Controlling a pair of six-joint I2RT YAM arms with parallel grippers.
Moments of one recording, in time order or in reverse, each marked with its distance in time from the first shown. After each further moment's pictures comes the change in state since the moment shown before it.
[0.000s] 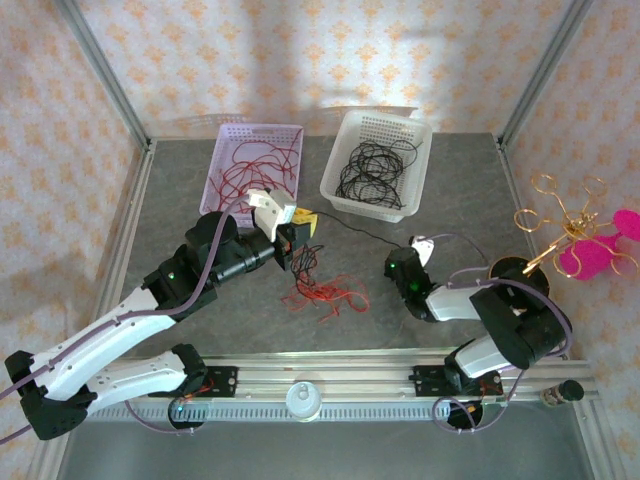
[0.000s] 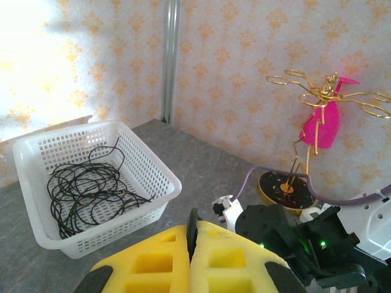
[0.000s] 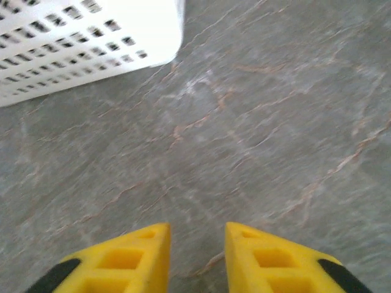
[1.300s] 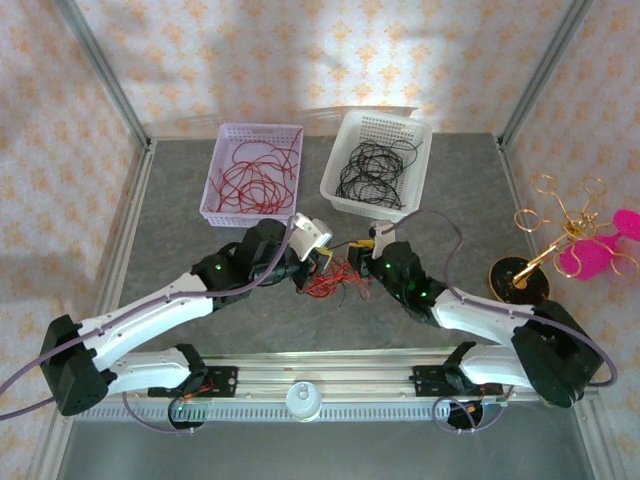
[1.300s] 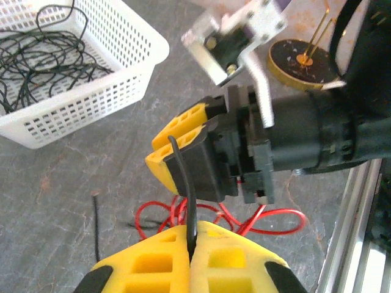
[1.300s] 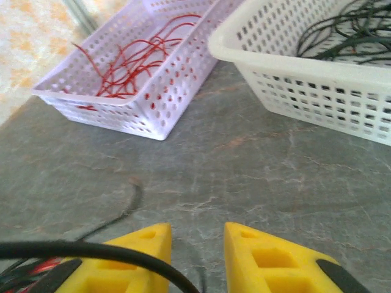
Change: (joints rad) left arm 0.000 0.189 -0.119 -0.079 0.089 0.044; right arm 0.190 -0.228 0.106 -0.032 -0.292 -0.339
